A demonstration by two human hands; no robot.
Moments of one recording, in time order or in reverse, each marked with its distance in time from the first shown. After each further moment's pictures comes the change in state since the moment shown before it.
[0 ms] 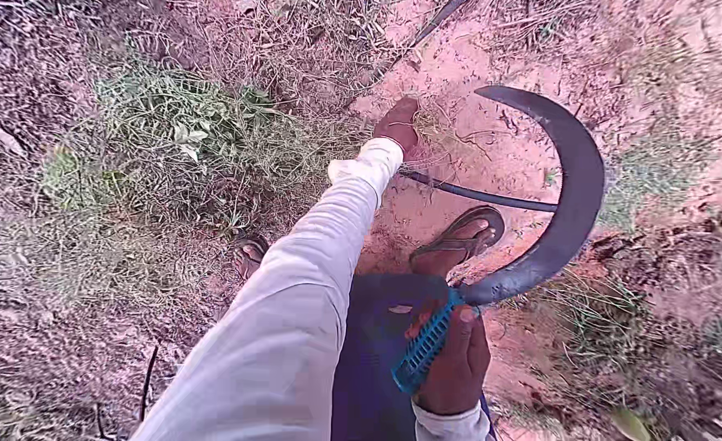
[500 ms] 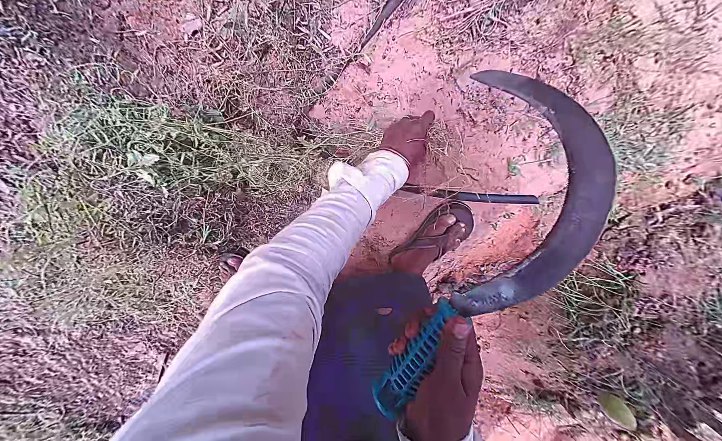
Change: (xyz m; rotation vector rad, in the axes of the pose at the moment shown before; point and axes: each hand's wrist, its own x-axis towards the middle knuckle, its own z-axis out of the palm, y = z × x) left_hand 0.012 0.086 0.045 0.207 -0.165 0.068; right_hand 0.020 -0.041 -0.027 0.117 0.071 0.086
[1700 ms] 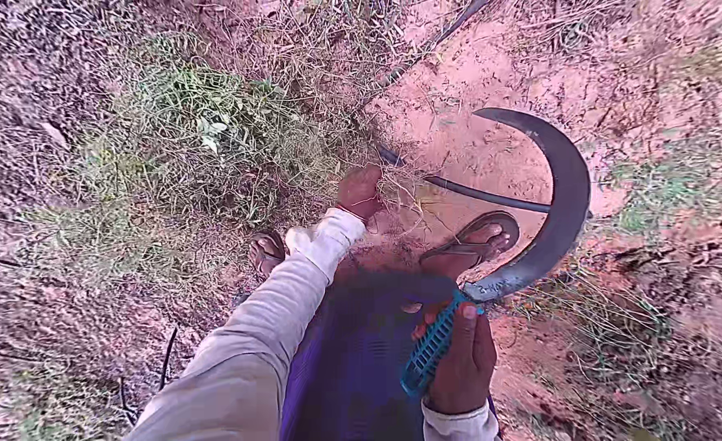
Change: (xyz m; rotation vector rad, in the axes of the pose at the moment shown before) left_hand -0.159 -0.139 0.023 -0.082 0.506 -0.042; right_hand -0.015 0.037 0.023 -0.207 -0.086 0.003
